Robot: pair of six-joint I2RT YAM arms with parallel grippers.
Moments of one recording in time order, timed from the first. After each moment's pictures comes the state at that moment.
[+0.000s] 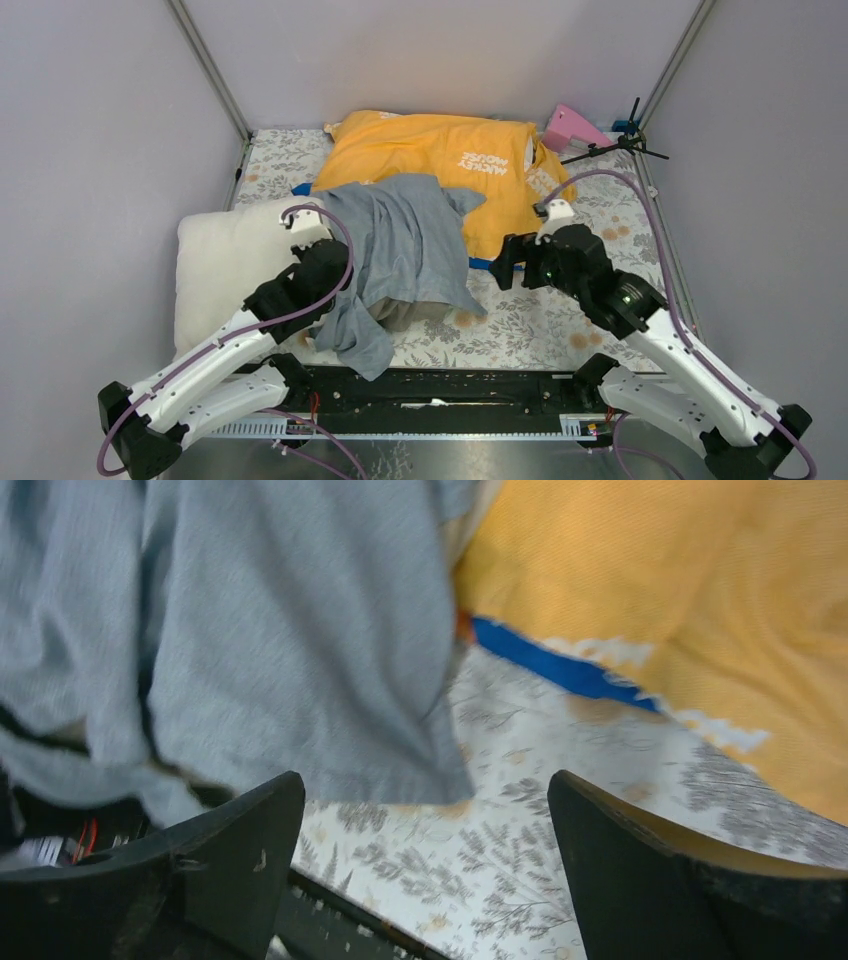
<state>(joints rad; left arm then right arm) -0.77 0.81 0.72 -0.50 -0.80 -0.70 0.68 0.77 0.86 -0.61 0.15 0.44</state>
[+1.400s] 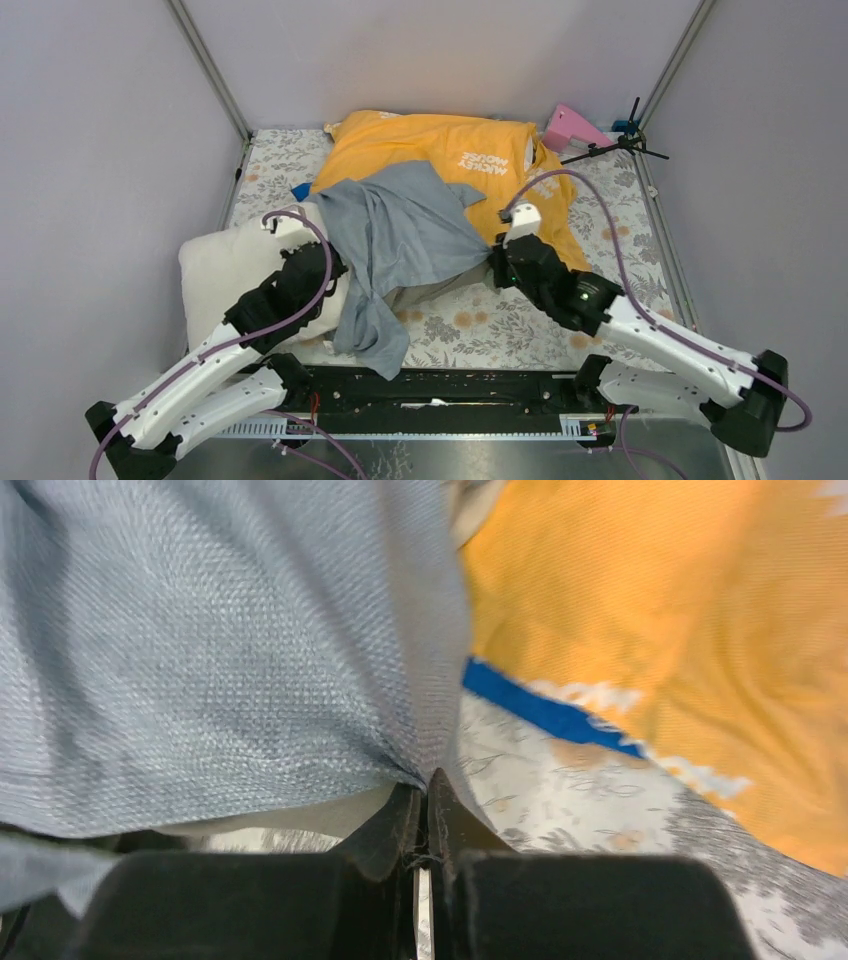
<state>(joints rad) -0.77 0.71 0.74 -0.53 -0.76 -0.73 0.92 1.01 0.82 -0.42 0.36 0.40</state>
